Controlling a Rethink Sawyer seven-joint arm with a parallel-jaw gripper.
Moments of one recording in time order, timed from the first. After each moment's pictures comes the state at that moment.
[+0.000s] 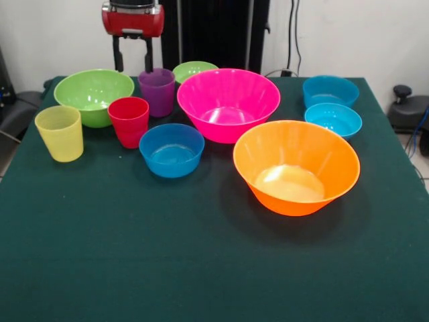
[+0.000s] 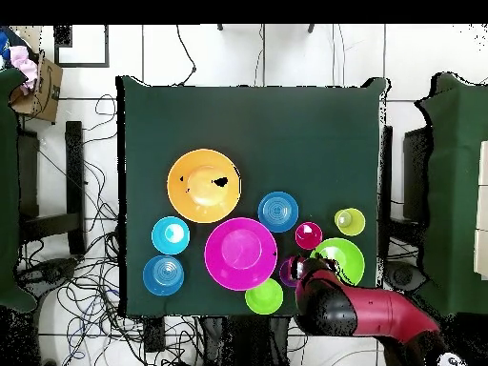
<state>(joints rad) -0.88 -0.84 0.28 2.15 -0.63 0.15 1.72</state>
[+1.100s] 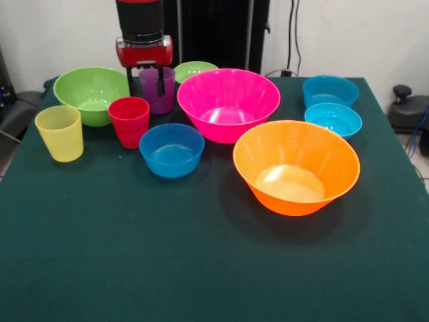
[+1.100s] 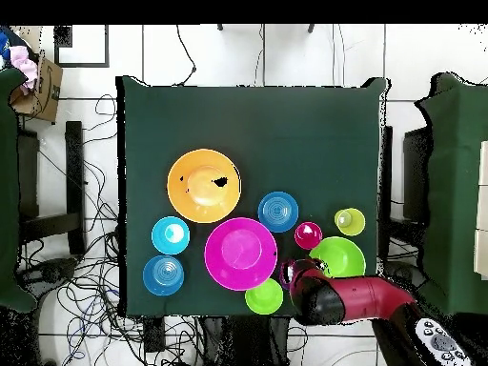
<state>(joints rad) -0.86 -0.63 0.25 2.05 -0.82 0.15 1.72</state>
